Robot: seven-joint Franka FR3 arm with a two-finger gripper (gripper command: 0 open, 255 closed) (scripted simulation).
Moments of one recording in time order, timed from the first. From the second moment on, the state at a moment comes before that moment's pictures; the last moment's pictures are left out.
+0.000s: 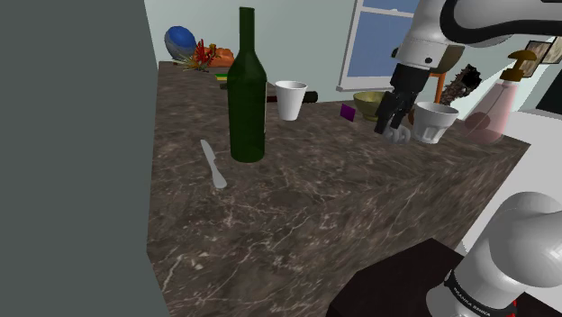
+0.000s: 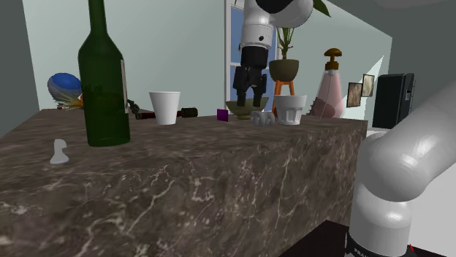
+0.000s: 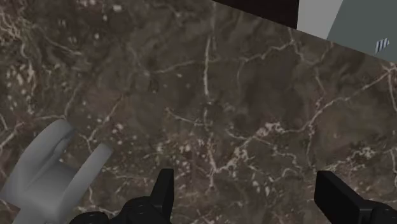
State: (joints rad) arm -0.01 -0.74 0.00 -2.32 0.07 1.64 0.01
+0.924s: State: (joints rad) arm -0.14 -0.53 -0.16 -2.21 -0.06 1.67 -0.08
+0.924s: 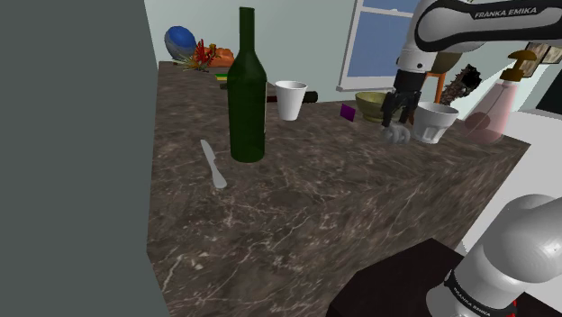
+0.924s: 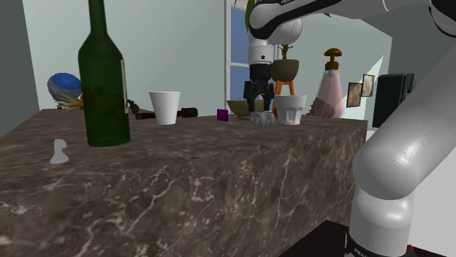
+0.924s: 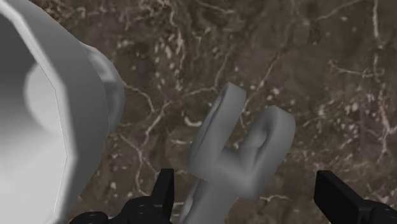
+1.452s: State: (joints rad) arm -0.14 -0.53 -0.17 -2.30 -0.07 1.76 -0.08
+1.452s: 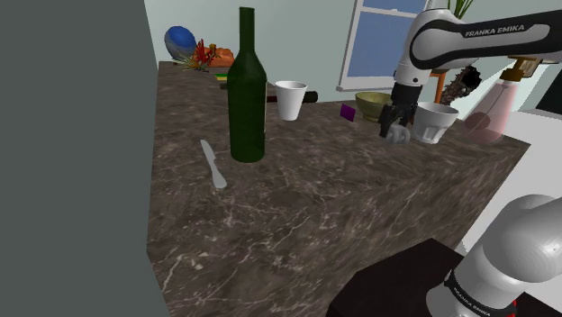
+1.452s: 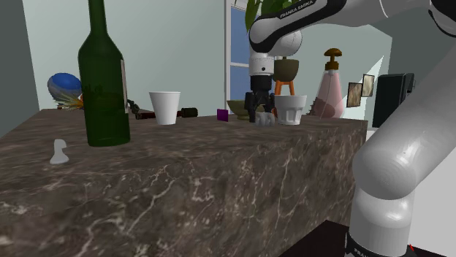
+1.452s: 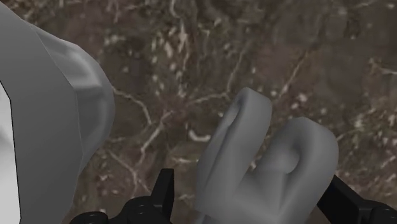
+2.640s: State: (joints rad) arm -0.14 -0.53 -0.17 -2.30 -0.07 1.75 -0.08
